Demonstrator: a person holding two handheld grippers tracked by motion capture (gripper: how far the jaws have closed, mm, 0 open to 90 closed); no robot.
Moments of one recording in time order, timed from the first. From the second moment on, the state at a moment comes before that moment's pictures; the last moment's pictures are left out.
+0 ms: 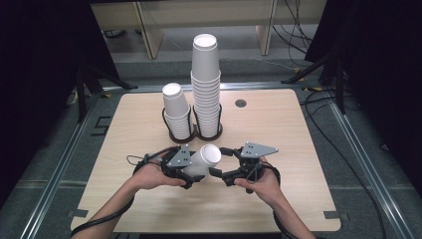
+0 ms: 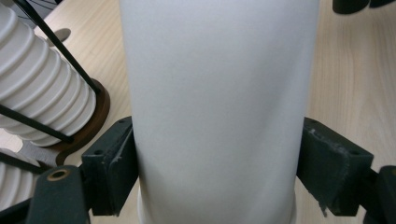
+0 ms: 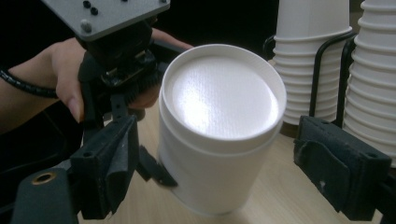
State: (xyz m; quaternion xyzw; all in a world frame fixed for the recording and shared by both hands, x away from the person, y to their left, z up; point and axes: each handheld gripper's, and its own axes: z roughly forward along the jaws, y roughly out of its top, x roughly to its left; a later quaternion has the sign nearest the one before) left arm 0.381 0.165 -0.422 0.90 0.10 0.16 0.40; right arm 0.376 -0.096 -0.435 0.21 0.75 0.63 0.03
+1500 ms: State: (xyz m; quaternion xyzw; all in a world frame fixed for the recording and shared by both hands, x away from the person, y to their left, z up) left arm 0.383 0.153 -0.398 0.98 -0.01 0.11 0.17; right arm 0.373 -0.091 -0.441 0.13 0.80 0.59 0.04
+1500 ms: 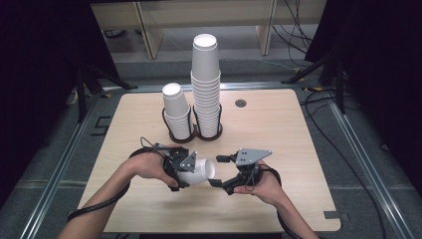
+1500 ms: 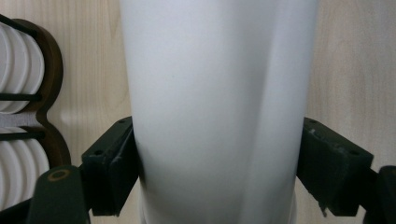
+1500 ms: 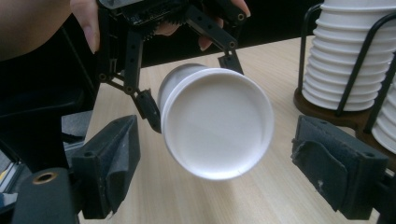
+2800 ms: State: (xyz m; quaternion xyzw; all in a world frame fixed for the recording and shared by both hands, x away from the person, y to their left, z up) left arm 0.380 0.146 -0.395 0.98 -0.05 0.10 0.17; right arm 0.380 -0.071 -0.447 0.10 0.81 0.58 0.01
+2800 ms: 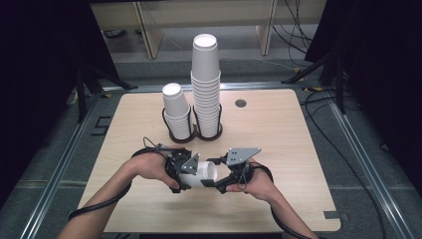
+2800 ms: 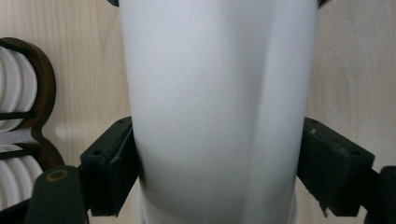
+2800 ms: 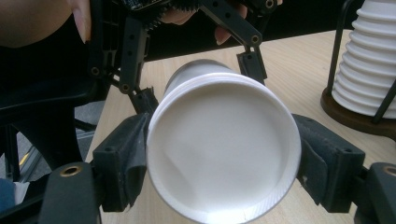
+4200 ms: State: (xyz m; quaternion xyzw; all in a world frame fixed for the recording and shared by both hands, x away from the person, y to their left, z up) left arm 0.376 0.160 -0.393 0.95 -0.02 0.13 0.28; right arm 0.379 -0.083 -0.447 0.09 0.80 0.60 0.04
